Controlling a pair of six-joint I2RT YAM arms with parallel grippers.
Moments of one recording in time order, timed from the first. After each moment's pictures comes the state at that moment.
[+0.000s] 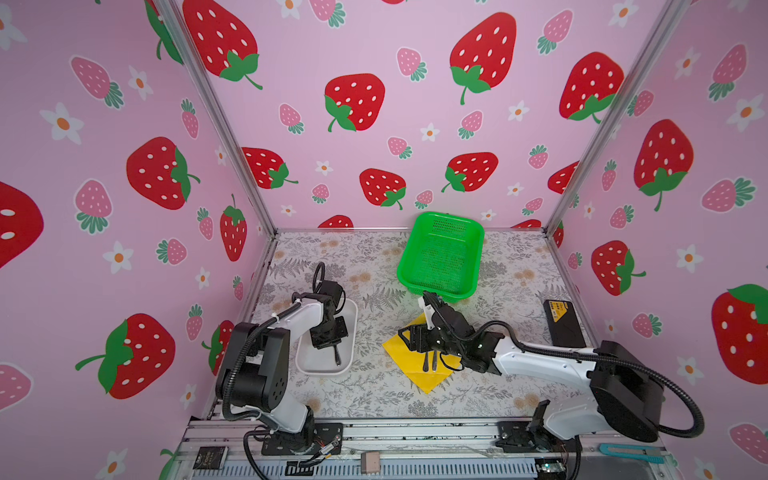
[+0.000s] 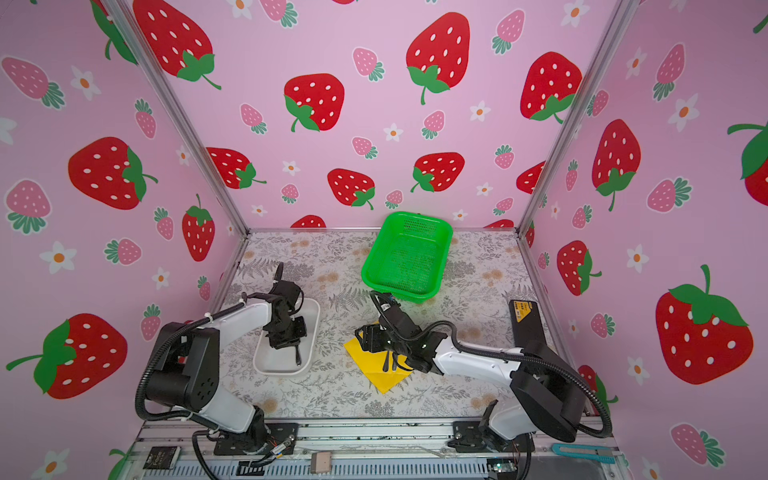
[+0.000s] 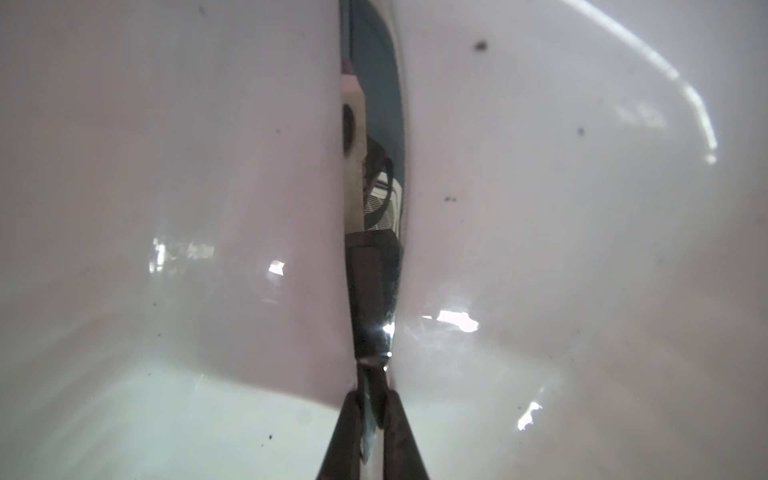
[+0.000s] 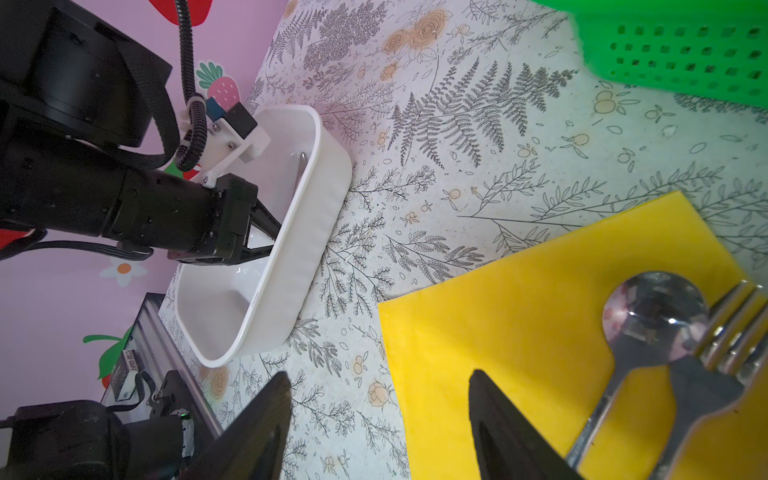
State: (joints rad) left arm -0.18 1.58 0.86 -0.77 0.01 -0.52; right arm 1.06 1.43 0.74 0.10 0.00 0.72
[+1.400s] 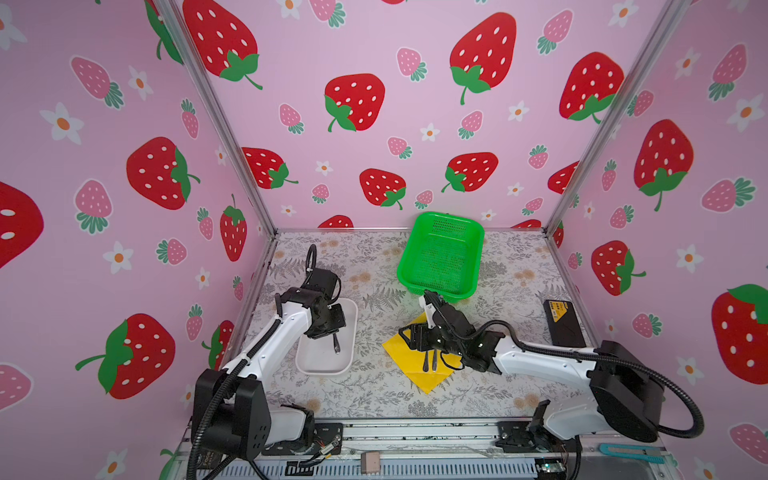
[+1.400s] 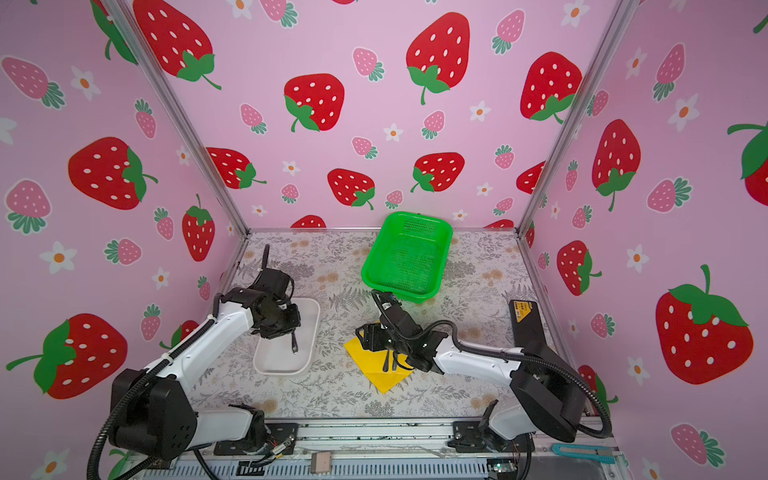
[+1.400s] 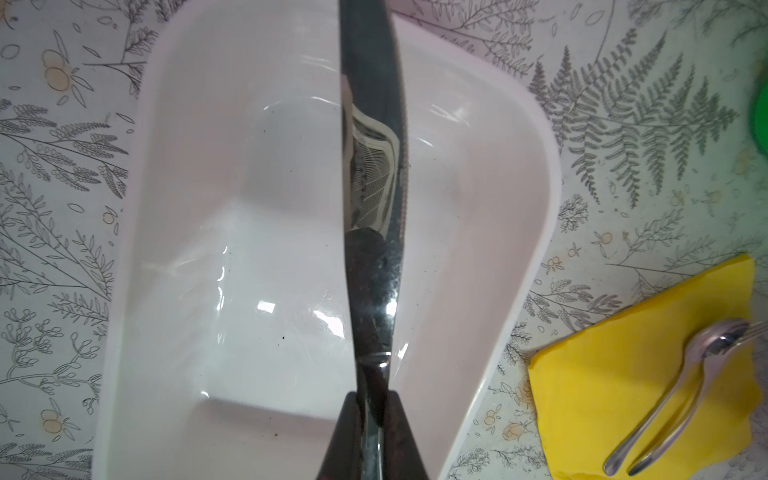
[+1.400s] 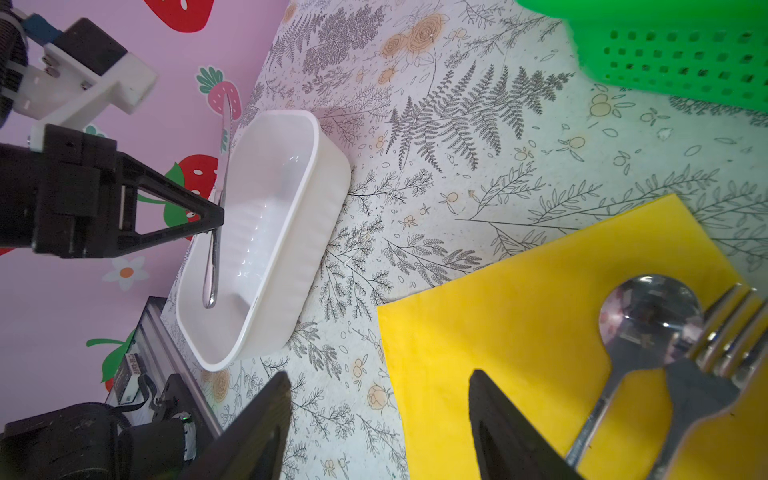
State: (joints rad) left arm -0.22 1.33 0.99 -0.95 0.00 -0.52; right arm 1.05 1.43 0.73 0.11 -0.01 0.72
